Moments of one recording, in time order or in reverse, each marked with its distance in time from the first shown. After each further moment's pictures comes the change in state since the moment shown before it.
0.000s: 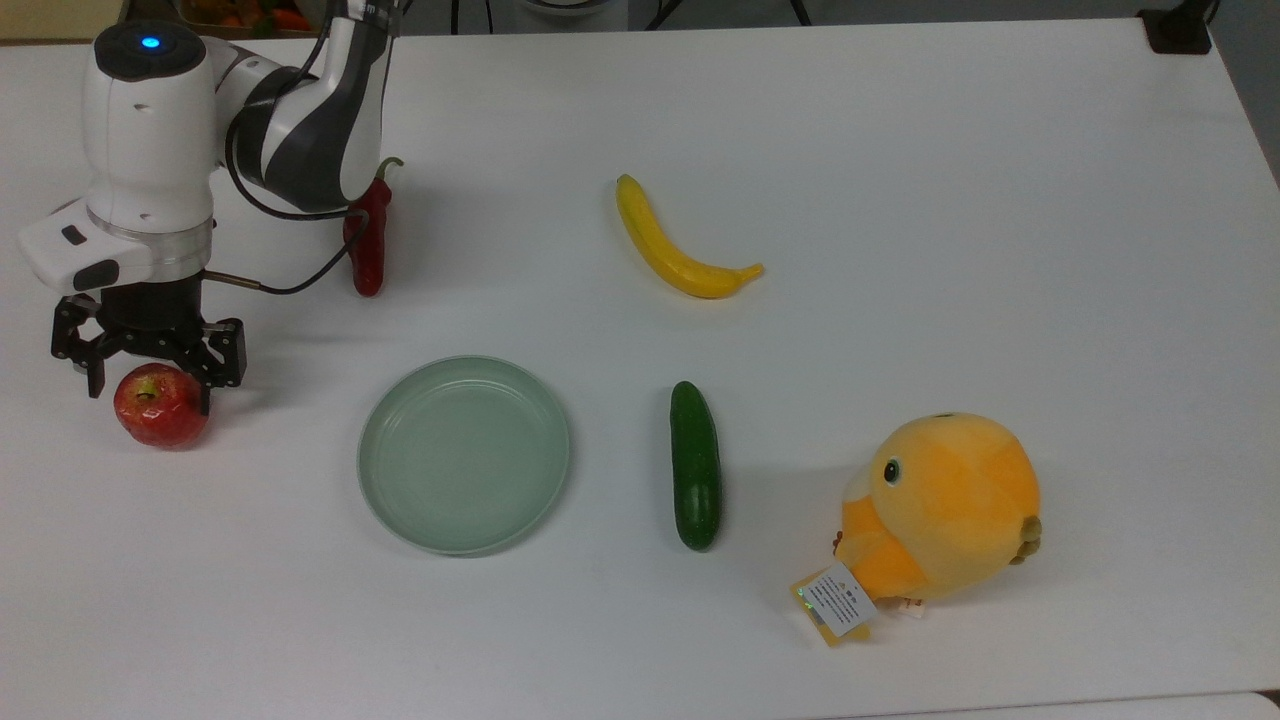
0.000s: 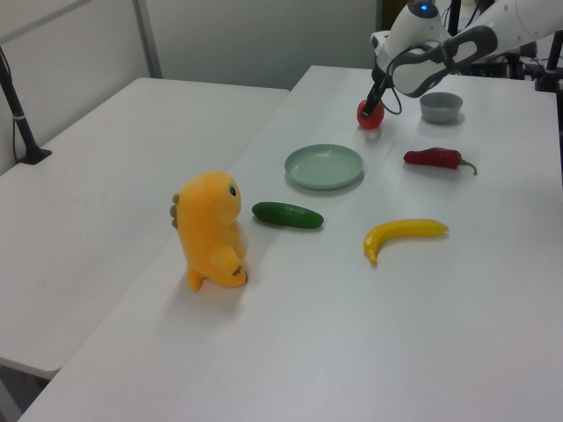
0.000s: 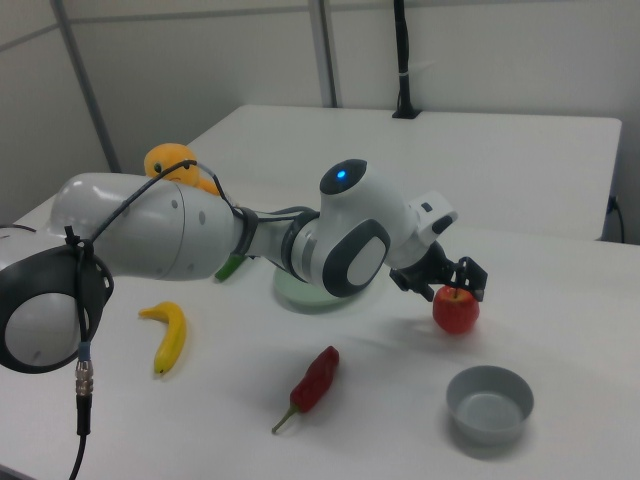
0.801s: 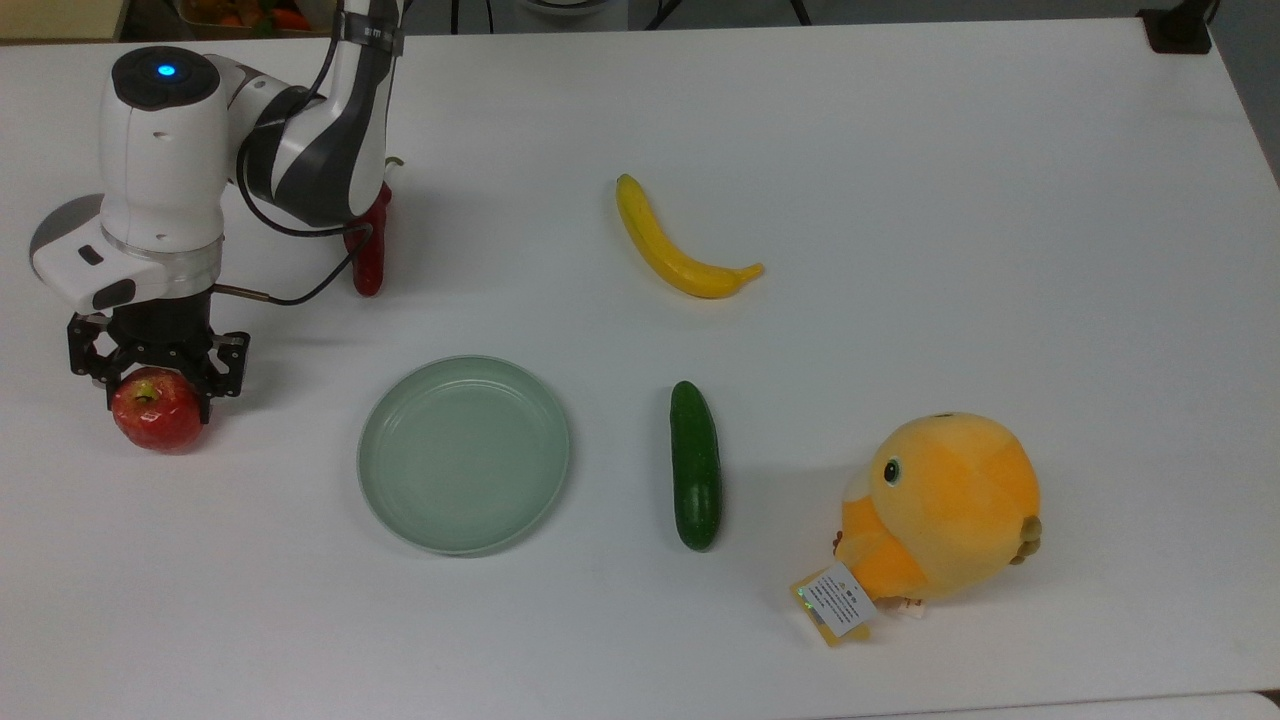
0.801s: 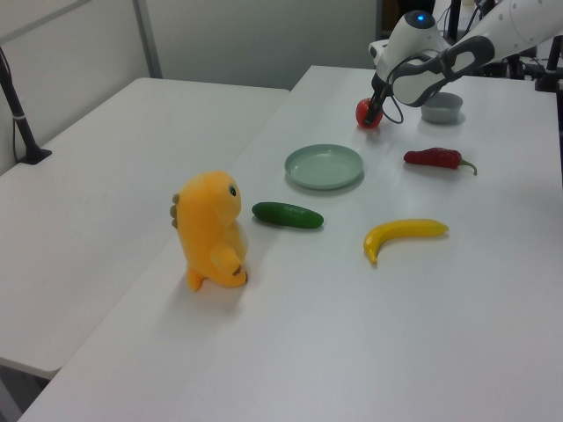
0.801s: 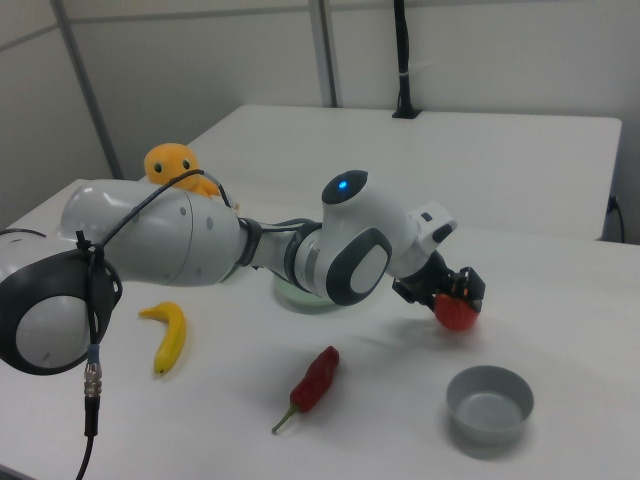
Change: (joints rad) arm 0.002 0.030 -0.003 0.007 -0.033 0.008 0.000
